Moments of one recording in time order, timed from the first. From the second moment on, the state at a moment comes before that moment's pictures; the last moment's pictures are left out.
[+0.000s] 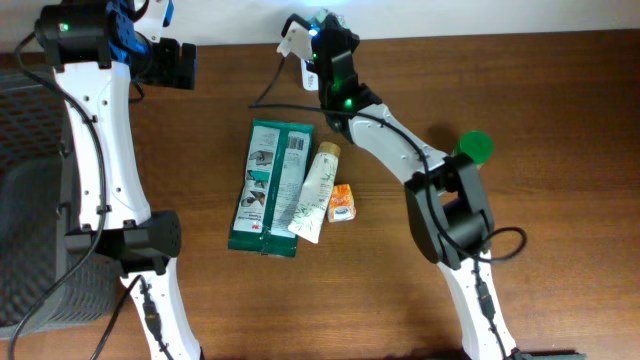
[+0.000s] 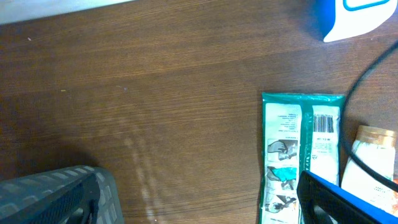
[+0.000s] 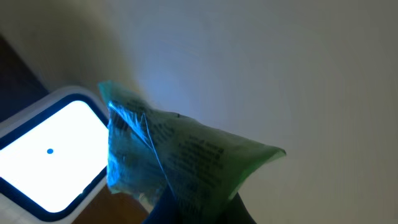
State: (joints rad) left arm 0.04 2.28 2.84 -1.62 0.03 0.18; right arm 0.46 2.38 1.95 0.24 0.45 -0.99
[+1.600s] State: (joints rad) left arm 0.04 2.28 2.84 -1.62 0.03 0.18; right arm -0.04 1.89 1.80 -1.19 -0.11 0.10
